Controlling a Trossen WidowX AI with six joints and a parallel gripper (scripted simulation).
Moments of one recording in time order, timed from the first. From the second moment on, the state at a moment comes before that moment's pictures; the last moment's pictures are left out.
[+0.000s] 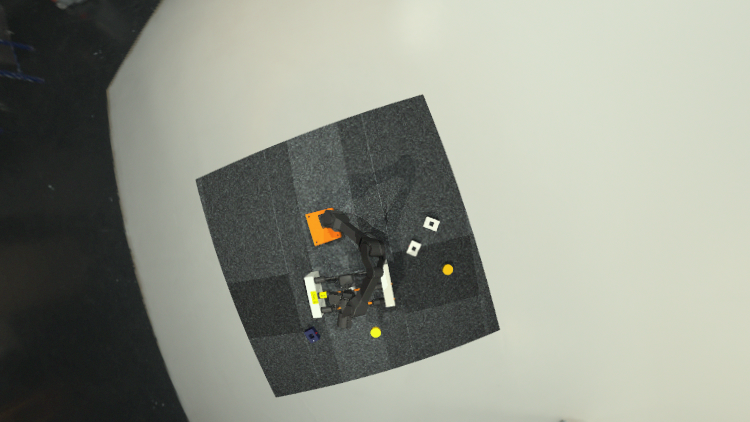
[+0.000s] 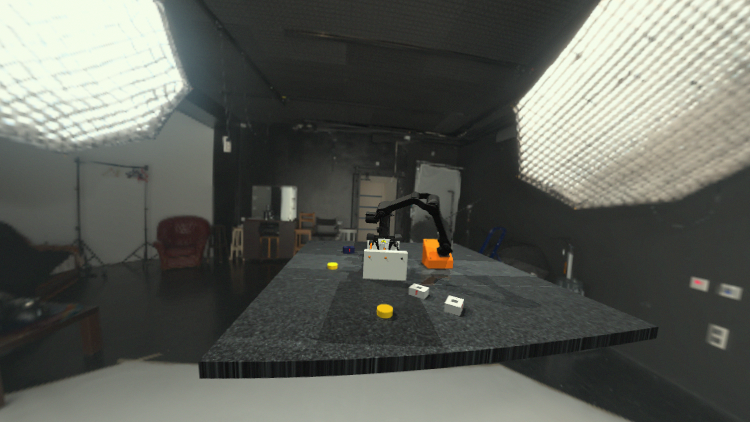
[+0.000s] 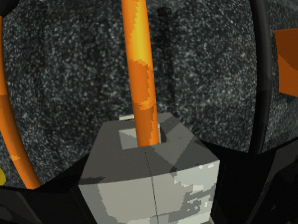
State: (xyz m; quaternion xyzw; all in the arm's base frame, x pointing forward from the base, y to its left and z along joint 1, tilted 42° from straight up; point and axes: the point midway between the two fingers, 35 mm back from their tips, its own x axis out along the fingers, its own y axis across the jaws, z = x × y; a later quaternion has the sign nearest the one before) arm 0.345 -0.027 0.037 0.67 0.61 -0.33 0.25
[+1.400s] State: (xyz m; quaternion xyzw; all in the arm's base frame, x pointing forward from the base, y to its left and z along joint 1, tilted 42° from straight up) arm 0.345 -0.027 0.037 0.67 0.61 -0.33 0.25
